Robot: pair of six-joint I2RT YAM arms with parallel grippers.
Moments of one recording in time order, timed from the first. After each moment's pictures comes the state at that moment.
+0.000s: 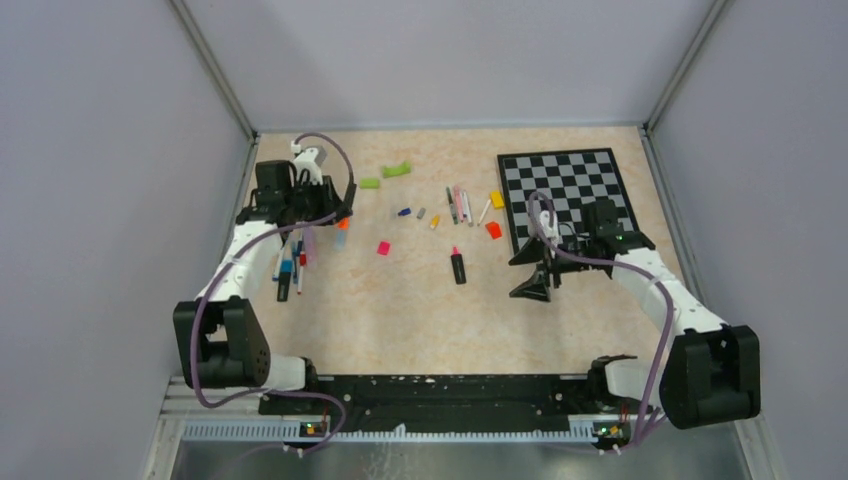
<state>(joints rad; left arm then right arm) 0.04 1.42 1.07 -0.35 0.46 -0.02 0.15 1.20 0.75 -0.55 -1.17 -0.74</state>
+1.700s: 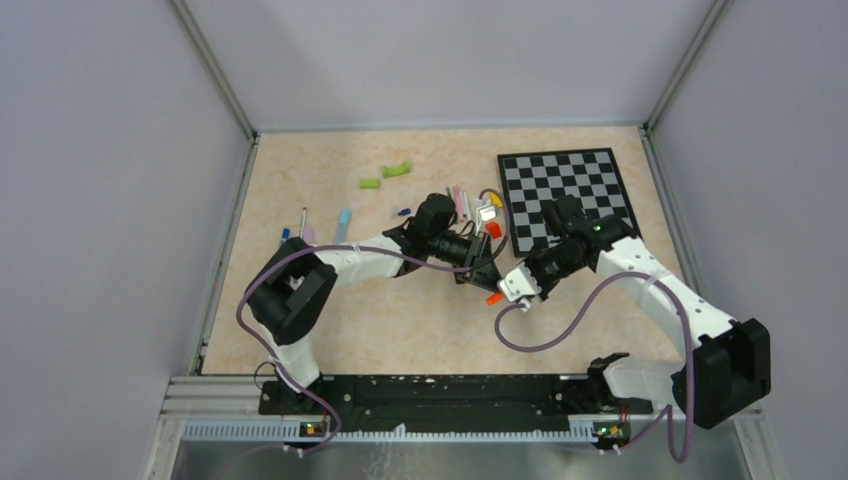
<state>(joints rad) -0.79 1.79 1.07 0.28 1.01 -0.78 0.45 1.22 0.99 -1.06 -0.65 -1.77</state>
